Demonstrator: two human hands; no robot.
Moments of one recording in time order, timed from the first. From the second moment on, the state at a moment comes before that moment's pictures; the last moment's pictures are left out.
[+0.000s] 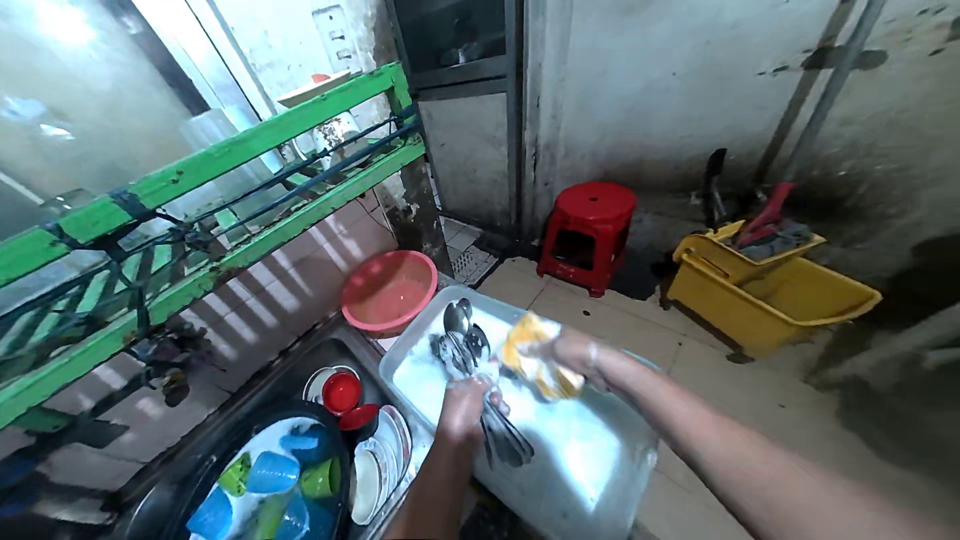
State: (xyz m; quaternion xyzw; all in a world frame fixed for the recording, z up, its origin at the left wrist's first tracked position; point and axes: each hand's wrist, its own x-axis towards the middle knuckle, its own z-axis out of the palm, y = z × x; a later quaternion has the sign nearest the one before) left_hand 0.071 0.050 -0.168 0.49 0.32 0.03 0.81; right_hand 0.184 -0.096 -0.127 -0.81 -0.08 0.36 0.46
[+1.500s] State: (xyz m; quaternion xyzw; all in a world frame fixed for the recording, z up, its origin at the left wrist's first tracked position) left_hand 0.074 0.048 -0.166 0.45 0.35 0.03 0.82; right_hand 0.195 -0.079 -0.114 -0.65 -0.15 0.33 0.67
